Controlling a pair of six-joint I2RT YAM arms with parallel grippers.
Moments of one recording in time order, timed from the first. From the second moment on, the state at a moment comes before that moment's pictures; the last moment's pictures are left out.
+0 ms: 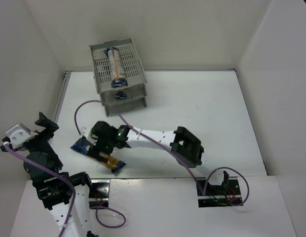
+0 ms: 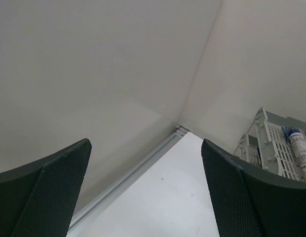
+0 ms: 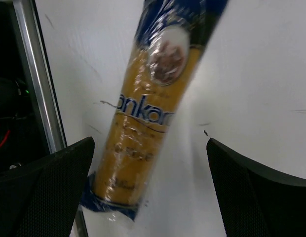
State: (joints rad) left arm 0.41 0.25 0.81 -0.28 -0.30 -0.16; right arm 1.21 2.19 1.89 -0.46 -0.15 -0.09
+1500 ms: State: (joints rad) left arm 0.32 0.21 0.86 -0.39 -0.30 -0.14; right arm 1.02 1.82 1.44 -0.57 -0.25 0.04
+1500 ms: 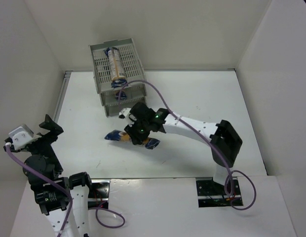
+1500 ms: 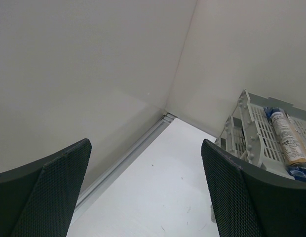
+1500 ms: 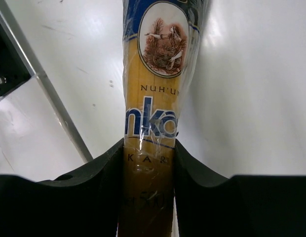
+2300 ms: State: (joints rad) left arm 0.43 0.26 0.89 -0.39 -0.06 -0.30; right arm 0.74 1.64 1.31 -0.50 -0.21 0.19
